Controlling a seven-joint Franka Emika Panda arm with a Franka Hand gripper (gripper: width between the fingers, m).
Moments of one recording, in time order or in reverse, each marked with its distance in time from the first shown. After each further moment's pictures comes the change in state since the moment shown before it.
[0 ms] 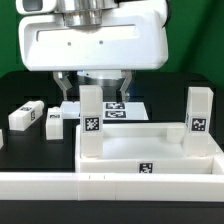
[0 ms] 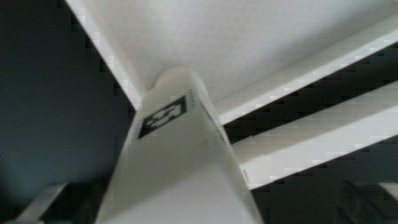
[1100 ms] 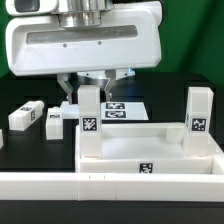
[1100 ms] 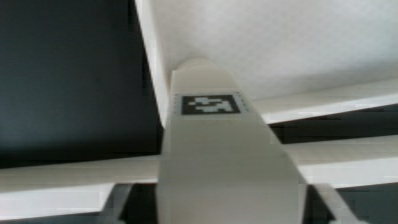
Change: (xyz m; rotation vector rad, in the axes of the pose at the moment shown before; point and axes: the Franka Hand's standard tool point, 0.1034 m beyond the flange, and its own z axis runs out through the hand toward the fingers) arm 0.002 0.009 0.002 -0.006 0.001 -0.282
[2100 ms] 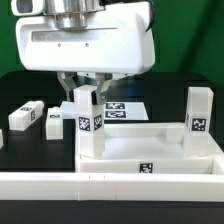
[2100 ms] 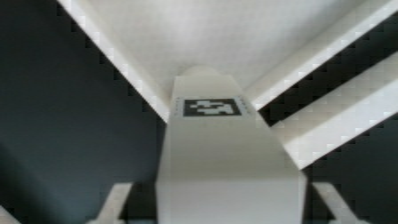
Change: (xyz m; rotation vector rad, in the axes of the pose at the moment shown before) arm -0.001 0.005 0.000 0.000 -0.004 0.604
